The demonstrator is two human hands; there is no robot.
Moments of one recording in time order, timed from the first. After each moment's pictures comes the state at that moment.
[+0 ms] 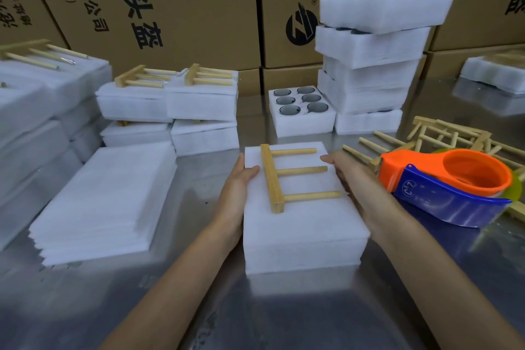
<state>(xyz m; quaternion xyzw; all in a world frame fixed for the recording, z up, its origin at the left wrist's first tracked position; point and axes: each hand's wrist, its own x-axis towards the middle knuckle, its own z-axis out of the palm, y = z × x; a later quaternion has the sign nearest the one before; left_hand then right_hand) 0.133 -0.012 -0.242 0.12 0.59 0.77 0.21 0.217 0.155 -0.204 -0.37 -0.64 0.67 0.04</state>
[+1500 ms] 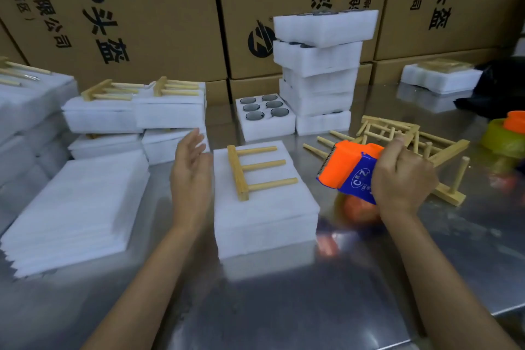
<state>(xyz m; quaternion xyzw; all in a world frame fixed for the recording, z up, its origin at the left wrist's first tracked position) 0.152 -0.026 -0.225 0.19 0.66 0.71 -0.12 0.299 0.222 -0.236 -0.39 -0.70 0.12 0.59</state>
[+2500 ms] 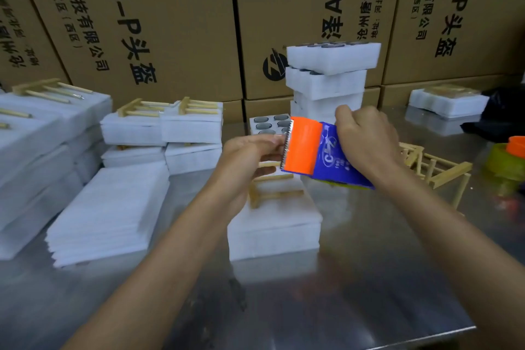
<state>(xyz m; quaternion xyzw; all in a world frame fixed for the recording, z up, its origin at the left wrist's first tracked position) 0.212 -0.005 -0.132 0.24 0.65 0.70 0.15 0.289 0.174 -0.123 -0.19 -0.84 0.25 0.43</state>
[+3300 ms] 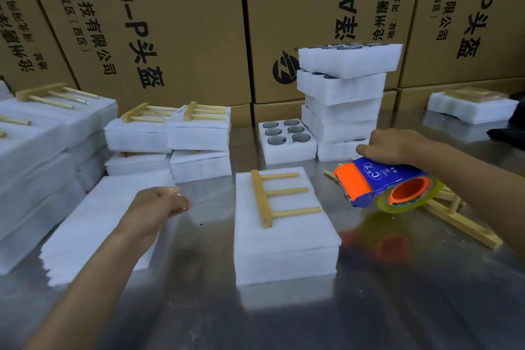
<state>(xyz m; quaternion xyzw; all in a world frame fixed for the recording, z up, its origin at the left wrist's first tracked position) 0.100 -0.116 -0.201 0.03 0.76 0.65 0.05 0.220 0.302 -0.139 -0.25 -0.97 -0.01 0.01</state>
